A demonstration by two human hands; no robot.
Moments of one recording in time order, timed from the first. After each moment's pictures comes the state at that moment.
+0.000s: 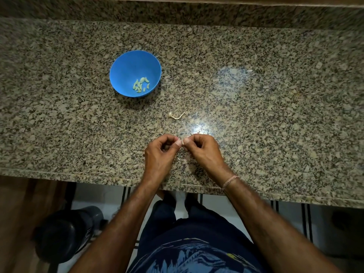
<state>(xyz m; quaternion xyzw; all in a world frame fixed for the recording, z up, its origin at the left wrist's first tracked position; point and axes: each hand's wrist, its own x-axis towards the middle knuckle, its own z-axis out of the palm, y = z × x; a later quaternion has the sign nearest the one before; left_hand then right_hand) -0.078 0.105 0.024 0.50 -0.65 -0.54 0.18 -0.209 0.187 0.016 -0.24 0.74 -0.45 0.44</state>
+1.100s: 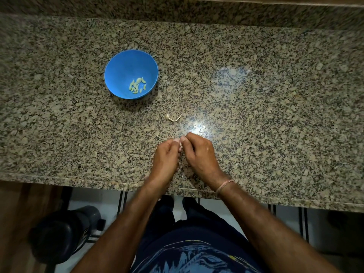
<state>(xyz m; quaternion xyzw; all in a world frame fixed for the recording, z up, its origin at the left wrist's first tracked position) -0.104 0.110 0.023 0.52 -0.57 -0.63 0.09 -0.208 0.178 0.000 -0.39 0.78 -0.40 0.29</state>
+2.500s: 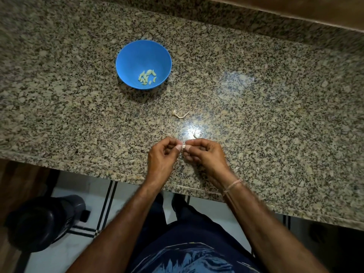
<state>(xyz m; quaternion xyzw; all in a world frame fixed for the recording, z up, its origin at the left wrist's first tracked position) -0.076 0.113 -0.012 0.53 -0.60 -0.57 0.17 -0.218 0.191 0.008 -0.05 0.63 -0.53 0.56</state>
